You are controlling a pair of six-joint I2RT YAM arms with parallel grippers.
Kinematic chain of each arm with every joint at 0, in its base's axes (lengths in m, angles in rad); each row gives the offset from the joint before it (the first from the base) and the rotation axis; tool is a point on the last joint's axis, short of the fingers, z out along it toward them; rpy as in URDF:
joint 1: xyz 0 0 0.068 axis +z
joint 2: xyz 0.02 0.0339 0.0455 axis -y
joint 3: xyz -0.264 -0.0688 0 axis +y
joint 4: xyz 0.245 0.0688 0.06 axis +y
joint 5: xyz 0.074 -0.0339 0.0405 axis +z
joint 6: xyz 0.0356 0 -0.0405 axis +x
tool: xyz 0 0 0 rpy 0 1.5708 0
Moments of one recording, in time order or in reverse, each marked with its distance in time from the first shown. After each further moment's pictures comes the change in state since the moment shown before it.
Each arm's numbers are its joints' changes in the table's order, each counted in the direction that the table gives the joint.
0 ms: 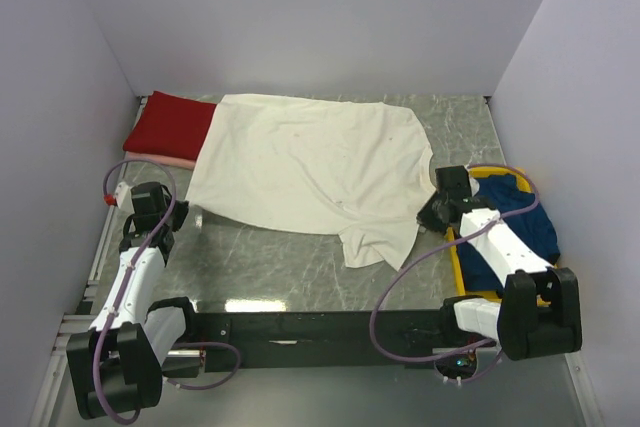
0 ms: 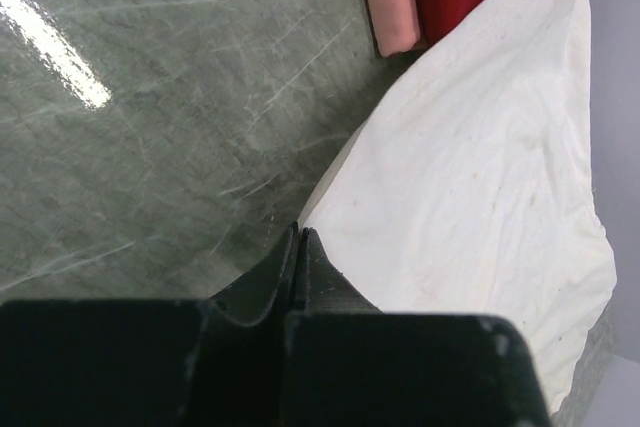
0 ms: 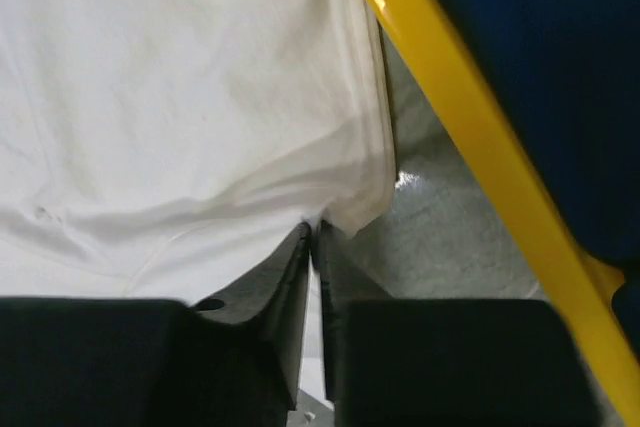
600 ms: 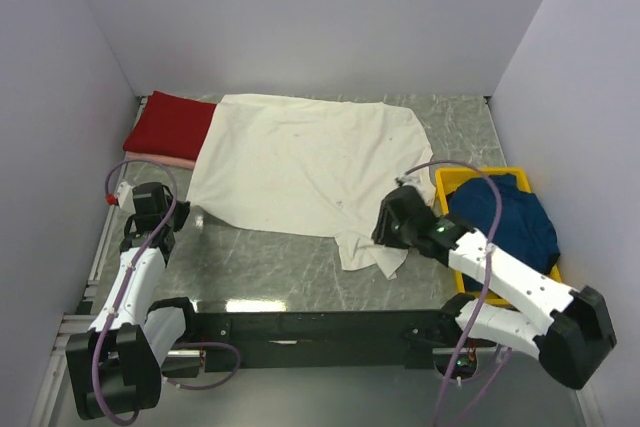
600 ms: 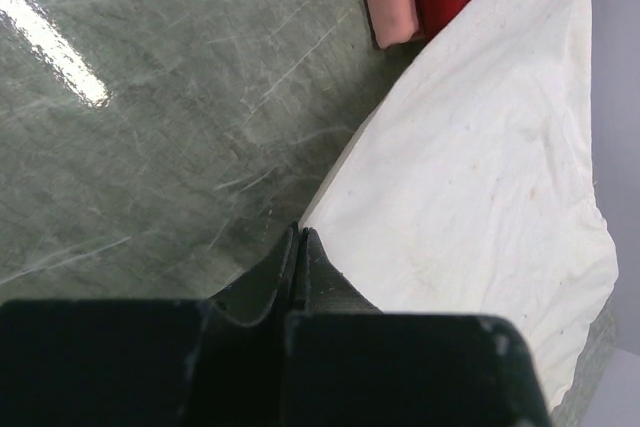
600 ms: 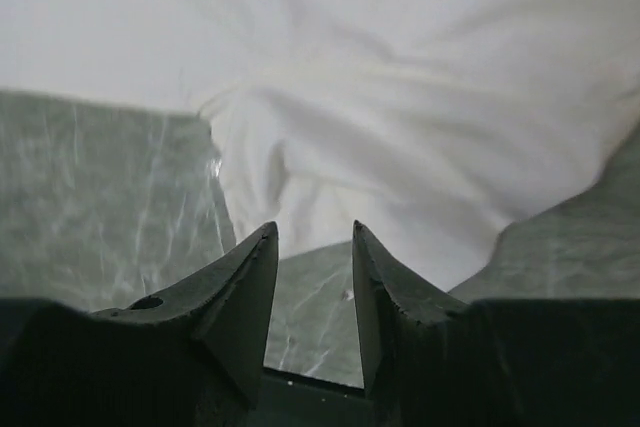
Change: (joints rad) left arm -0.012 0.004 0.002 0.006 0.000 0.000; right arm 0.468 0.176 -0.056 0.080 -0.073 -0.076
